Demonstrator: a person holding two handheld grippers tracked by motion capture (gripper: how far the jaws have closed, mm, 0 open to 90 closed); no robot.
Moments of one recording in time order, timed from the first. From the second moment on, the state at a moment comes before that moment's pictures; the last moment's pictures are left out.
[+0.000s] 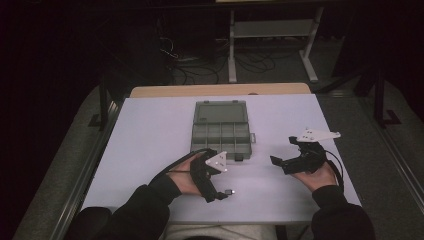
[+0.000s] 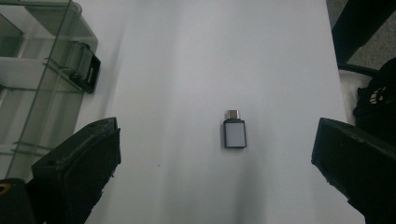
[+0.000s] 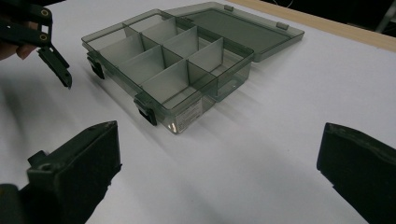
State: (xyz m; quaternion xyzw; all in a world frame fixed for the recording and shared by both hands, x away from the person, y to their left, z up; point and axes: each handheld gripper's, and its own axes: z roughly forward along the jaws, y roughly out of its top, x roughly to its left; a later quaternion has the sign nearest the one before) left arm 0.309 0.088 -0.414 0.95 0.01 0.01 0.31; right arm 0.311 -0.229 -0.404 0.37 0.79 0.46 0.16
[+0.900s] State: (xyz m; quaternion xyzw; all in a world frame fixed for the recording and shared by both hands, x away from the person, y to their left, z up) left arm 0.304 0.079 -0.433 0.95 -0.03 -0.02 0.30; right arm 0.311 -0.228 -0.403 0.36 0.80 0.46 0.17
